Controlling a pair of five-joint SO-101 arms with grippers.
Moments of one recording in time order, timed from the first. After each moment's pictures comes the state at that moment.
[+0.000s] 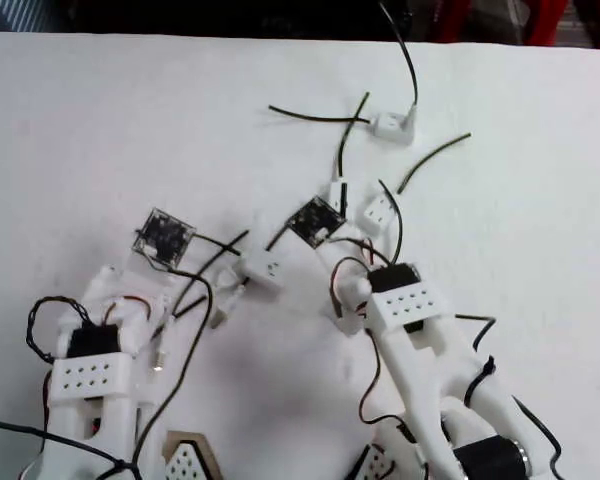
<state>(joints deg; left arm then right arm) -13.2 -56.8 81.3 41.0 -34.4 -20.0 -21.7 58.4 53.0 29.0</state>
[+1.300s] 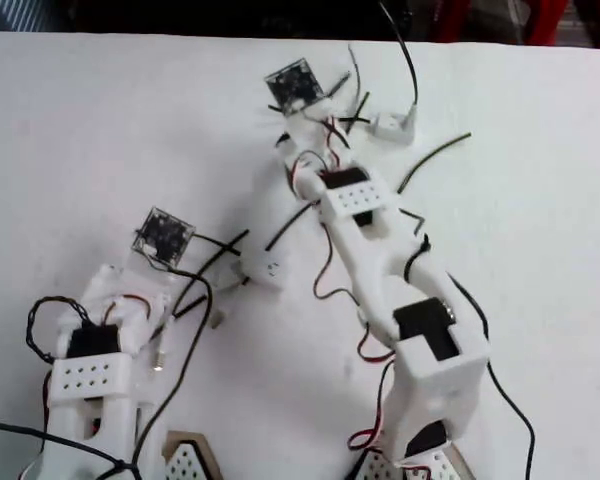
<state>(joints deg) -13.2 -56.8 81.3 40.0 -34.4 -21.2 17.5 7.4 21.5 13.1</state>
